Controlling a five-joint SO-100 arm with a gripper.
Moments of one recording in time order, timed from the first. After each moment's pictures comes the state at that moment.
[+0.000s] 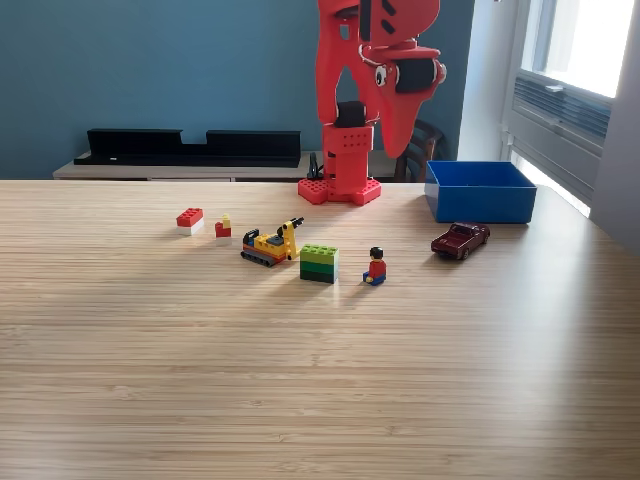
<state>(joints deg) -16.1 101.9 86.0 96.2 2.2</state>
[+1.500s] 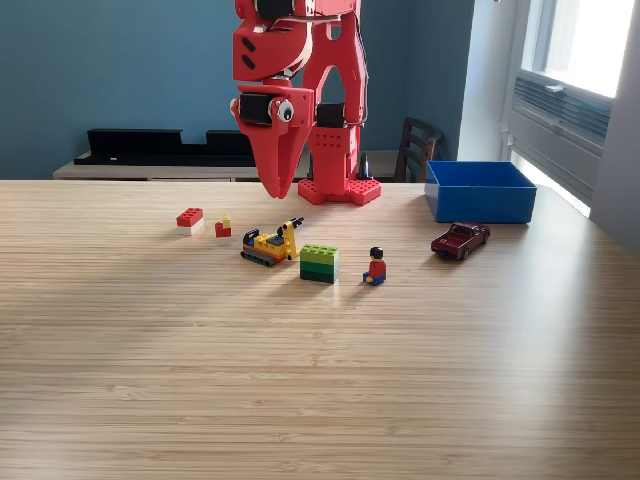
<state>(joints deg) 18.8 101.9 101.2 72.3 22.1</state>
